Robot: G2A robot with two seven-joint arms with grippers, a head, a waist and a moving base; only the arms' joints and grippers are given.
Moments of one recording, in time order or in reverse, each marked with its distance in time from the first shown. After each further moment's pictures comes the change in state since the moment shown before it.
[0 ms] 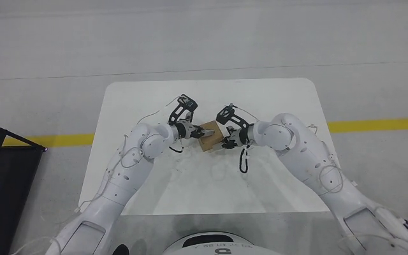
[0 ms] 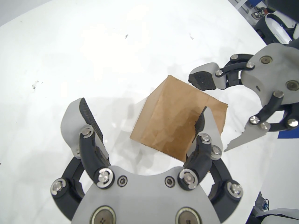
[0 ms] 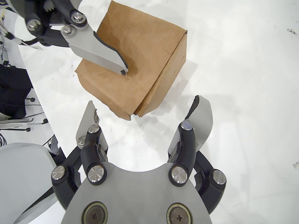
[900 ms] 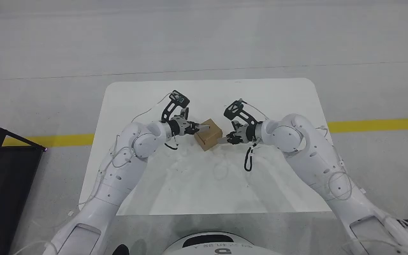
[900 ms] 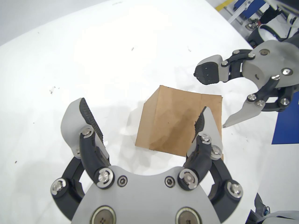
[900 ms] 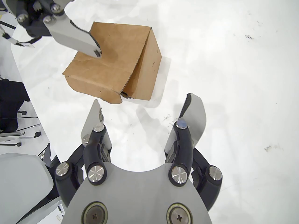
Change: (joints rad) left arm 0.032 0.032 -0.085 -0.035 -0.055 -0.066 0.044; right arm -0.093 0.038 0.131 -0.115 -0.042 -0.004 -0.048
